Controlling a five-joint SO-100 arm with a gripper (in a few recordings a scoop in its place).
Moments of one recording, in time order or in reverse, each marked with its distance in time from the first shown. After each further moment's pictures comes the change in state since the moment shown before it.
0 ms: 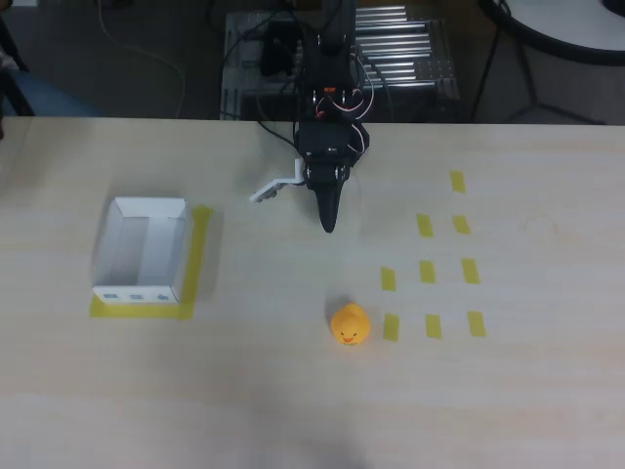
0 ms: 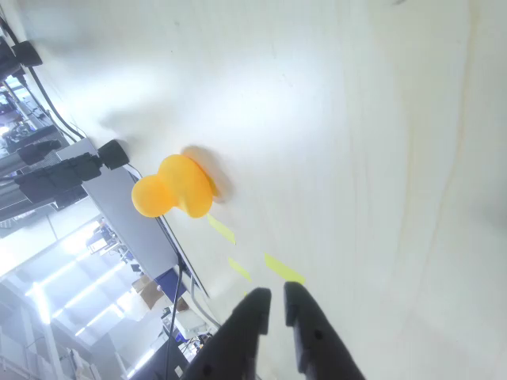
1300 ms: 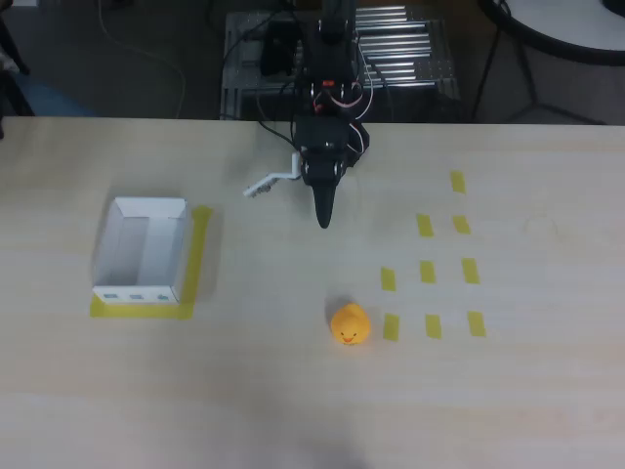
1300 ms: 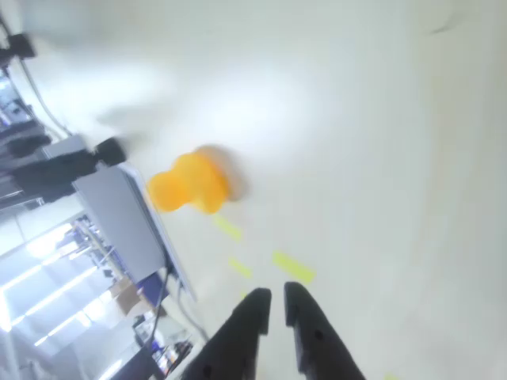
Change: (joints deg) arm 1.6 -17.7 -14.2 -1.7 -5.5
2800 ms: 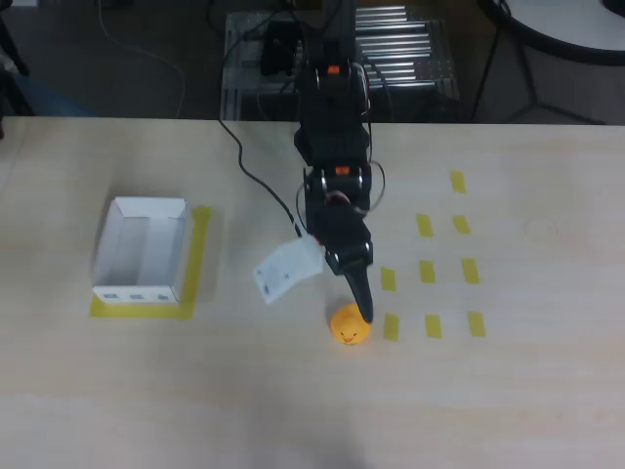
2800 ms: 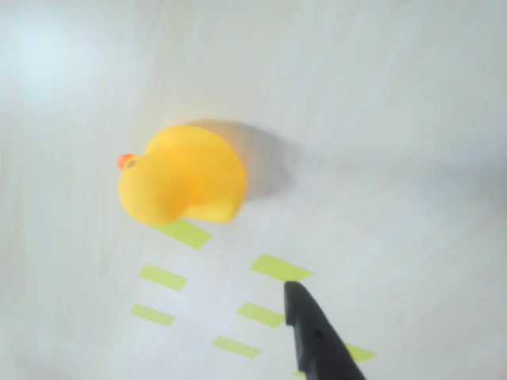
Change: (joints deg) arm -6.1 -100.5 -94.0 29.6 -27.2
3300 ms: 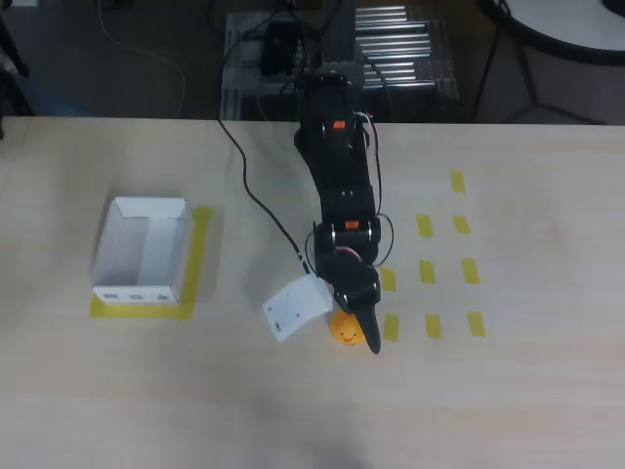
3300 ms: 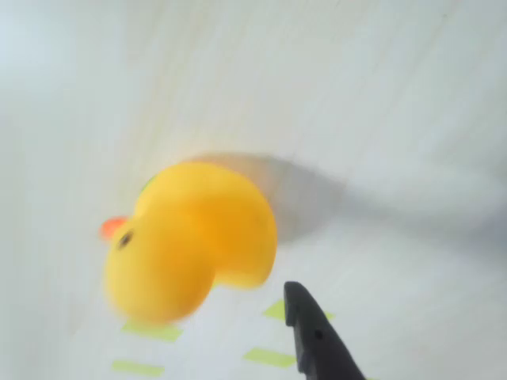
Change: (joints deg) arm -1.1 -21.2 -19.8 5.6 -1.1
